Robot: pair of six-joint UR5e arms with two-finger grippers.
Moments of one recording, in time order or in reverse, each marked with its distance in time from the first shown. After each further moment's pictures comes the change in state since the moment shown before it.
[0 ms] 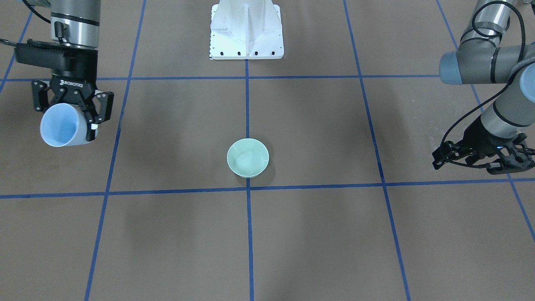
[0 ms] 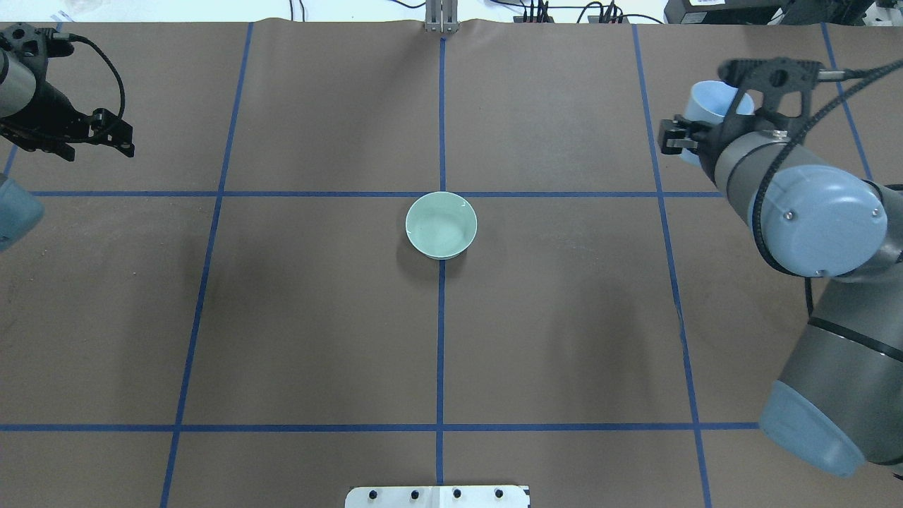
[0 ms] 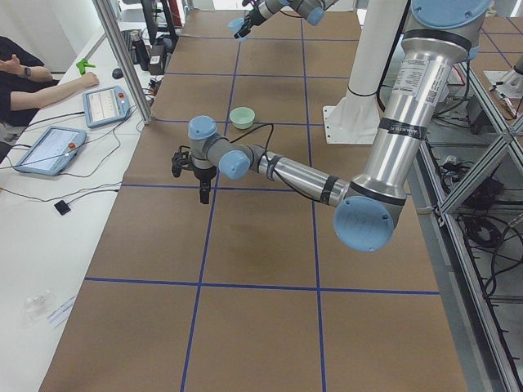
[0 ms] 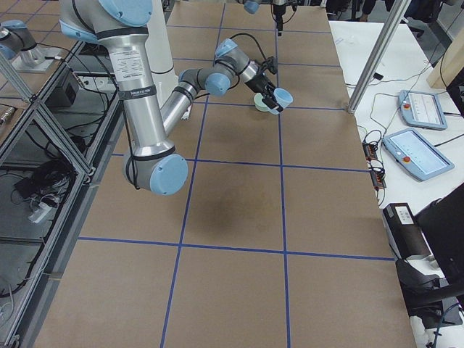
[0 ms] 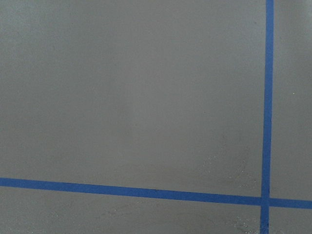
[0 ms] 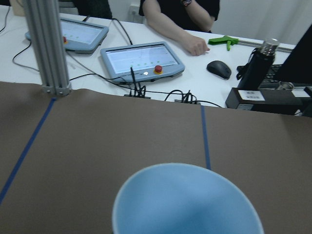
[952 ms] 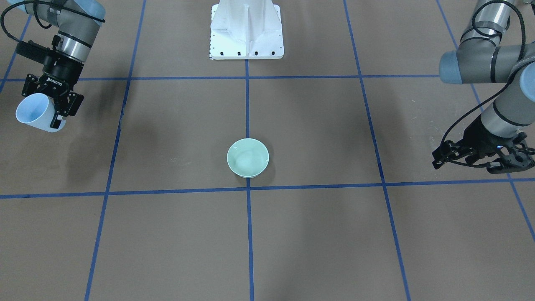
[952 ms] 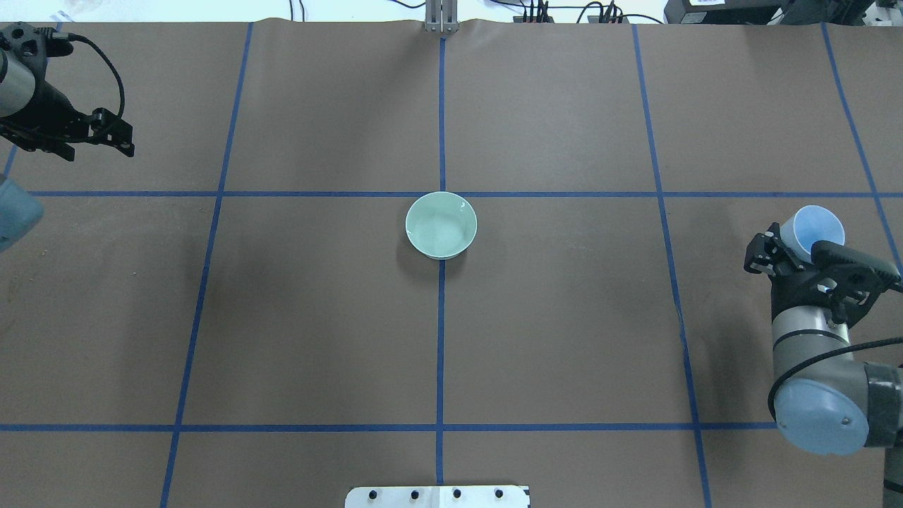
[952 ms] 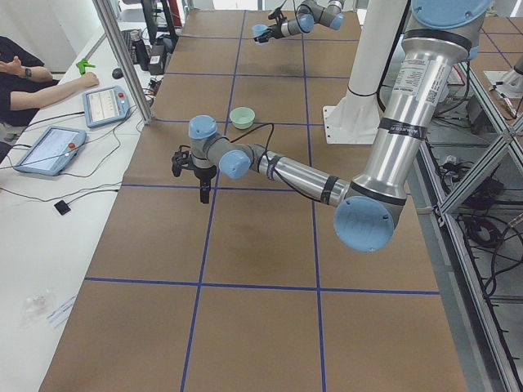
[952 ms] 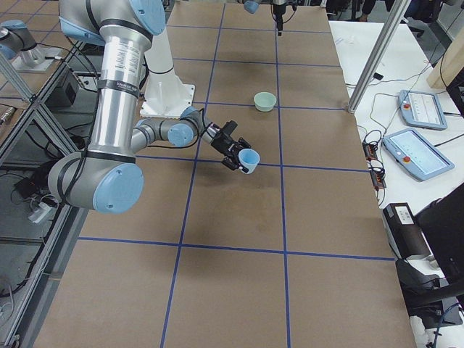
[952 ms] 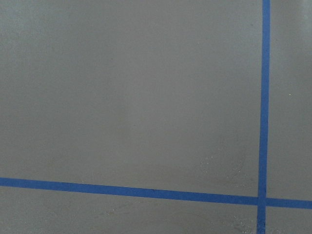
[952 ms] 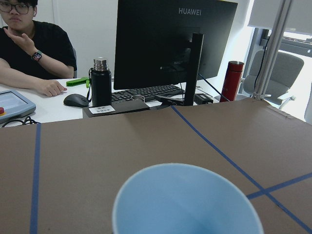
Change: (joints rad) left arm 0.001 0.001 -0.002 0.000 0.000 -0.003; right arm -0.382 -0.375 -0.085 0.005 -0.436 0.687
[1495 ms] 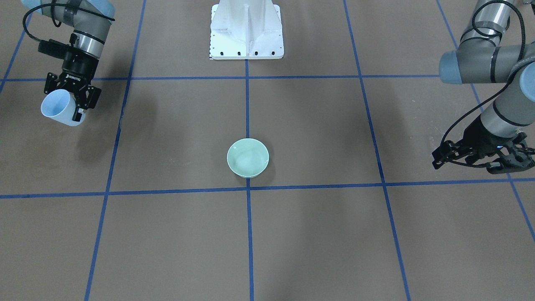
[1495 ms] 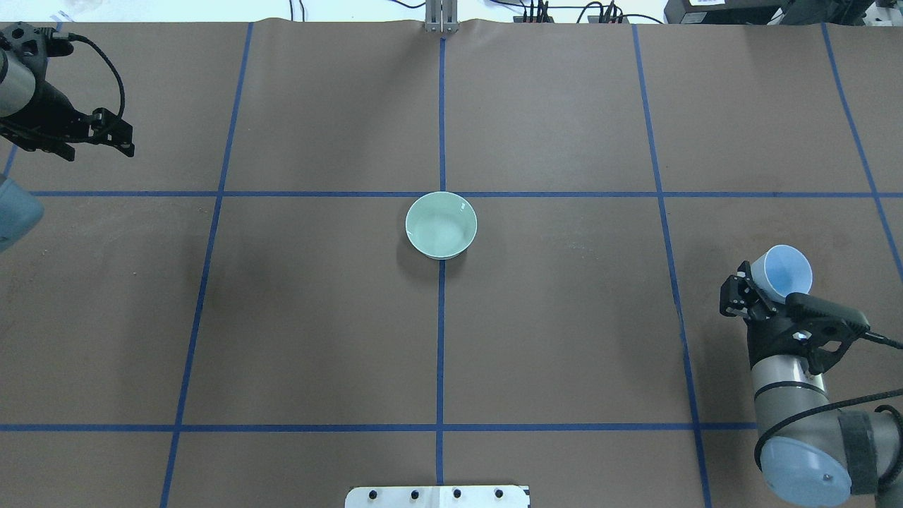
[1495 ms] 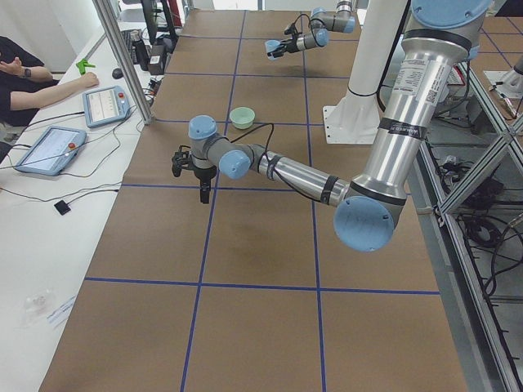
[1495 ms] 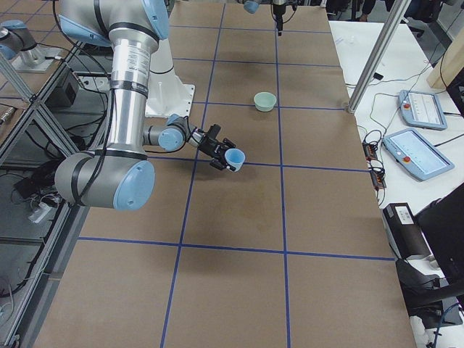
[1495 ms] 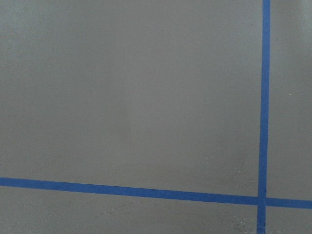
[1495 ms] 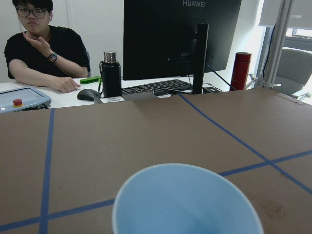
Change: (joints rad) left arm 0.000 0.000 0.002 0.000 0.000 0.001; right arm -0.183 -0.004 -0.039 -0.001 -0.109 0.125
